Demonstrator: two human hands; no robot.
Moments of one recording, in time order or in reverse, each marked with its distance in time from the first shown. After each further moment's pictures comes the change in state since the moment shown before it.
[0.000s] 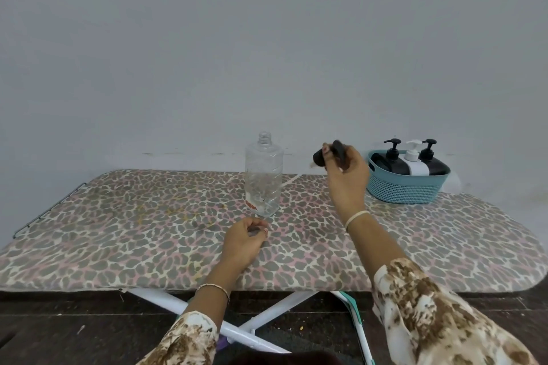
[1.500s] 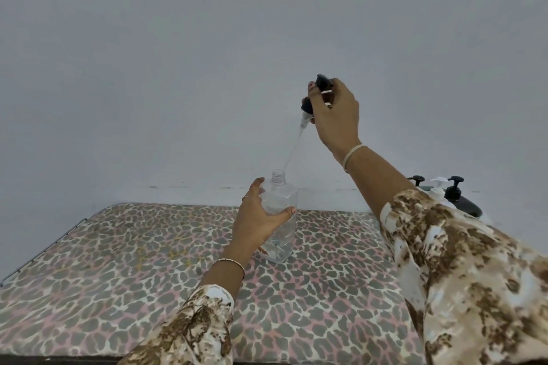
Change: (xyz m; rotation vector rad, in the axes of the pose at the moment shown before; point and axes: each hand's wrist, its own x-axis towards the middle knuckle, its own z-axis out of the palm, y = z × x) left_hand 0.088 0.079 -0.027 0.049 0.133 0.292; right_hand 0.116 -0.094 0.088 -0.047 -0.158 -0.265
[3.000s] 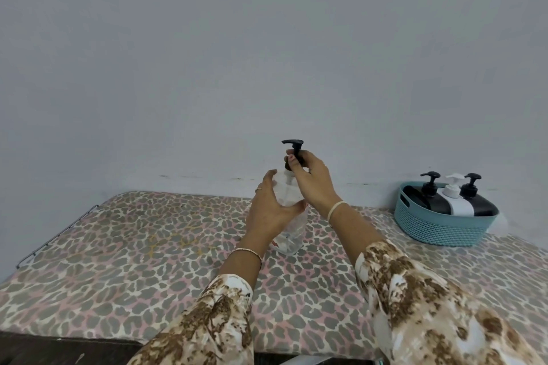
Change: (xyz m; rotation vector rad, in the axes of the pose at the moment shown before) left_hand 0.000 0.004 0.002 -0.049 -0.023 -0.055; right_hand -0.089 0.083 0.045 -0.134 -0.350 0.255
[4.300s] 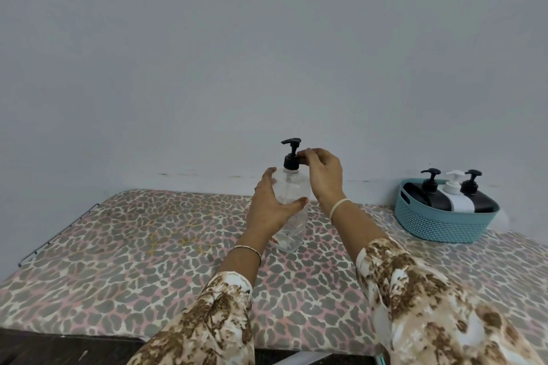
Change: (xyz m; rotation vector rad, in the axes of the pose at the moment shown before) left_hand 0.001 -0.003 0.000 -0.027 0.000 0.014; right_hand 0.001 -0.003 -0.008 0.273 0.201 0.136
